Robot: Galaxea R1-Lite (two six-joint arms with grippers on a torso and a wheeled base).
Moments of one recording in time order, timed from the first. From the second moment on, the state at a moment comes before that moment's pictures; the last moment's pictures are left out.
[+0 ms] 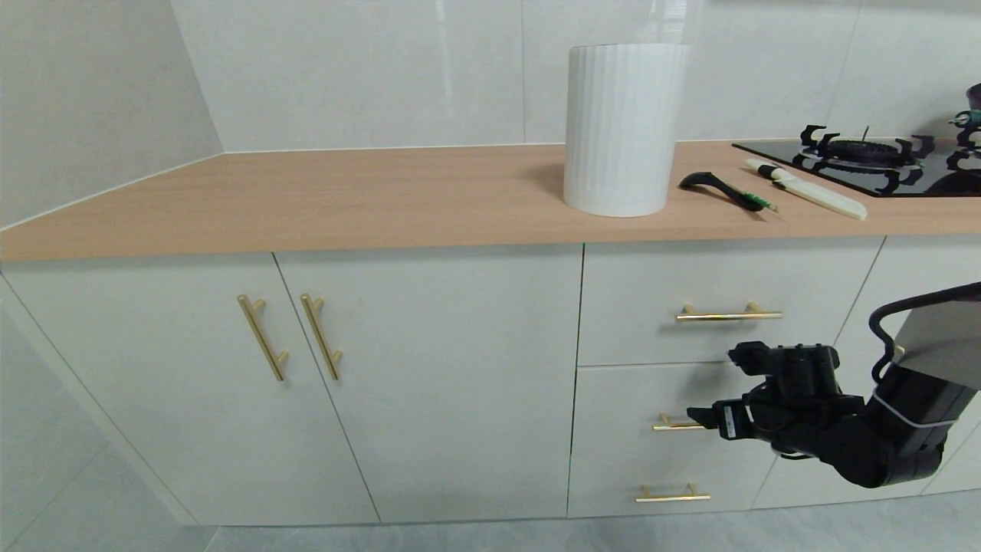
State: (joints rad) left arm 0.00 0.00 0.00 0.00 -0.02 0.01; right arm 0.11 2.25 -0.70 -0.91 0.03 0.00
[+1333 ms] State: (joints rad) left arm 0.00 0.00 0.00 0.00 -0.02 0.01; right arm 0.14 2.45 -0.87 -0.95 -0.10 0.02
